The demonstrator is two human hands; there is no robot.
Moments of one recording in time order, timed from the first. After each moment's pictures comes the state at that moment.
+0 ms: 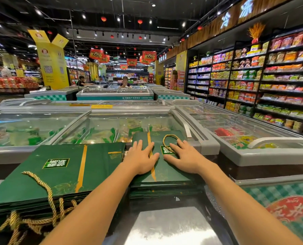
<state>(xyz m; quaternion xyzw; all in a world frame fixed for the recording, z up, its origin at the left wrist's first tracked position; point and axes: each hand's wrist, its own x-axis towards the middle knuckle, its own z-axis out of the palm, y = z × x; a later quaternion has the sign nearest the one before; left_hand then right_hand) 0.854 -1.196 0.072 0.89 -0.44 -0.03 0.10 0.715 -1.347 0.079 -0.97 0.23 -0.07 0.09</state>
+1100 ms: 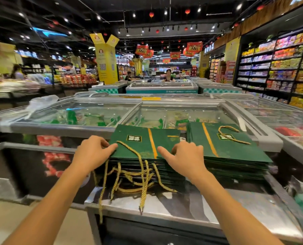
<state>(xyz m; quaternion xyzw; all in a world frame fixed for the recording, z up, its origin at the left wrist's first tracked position) 0.859 -0.867 0.109 0.94 -0.15 0.13 0.27 0.747 -1.115 0.082 -0.96 0.20 -0.20 0.09</state>
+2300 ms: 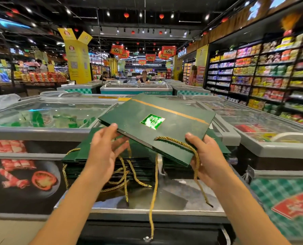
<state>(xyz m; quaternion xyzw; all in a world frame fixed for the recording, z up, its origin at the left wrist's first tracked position) 0.784 -0.953 0.113 0.46 -0.15 -0.12 0.87 0.637 -1.143 0.113 -0.54 0.10 -0.31 0.78</state>
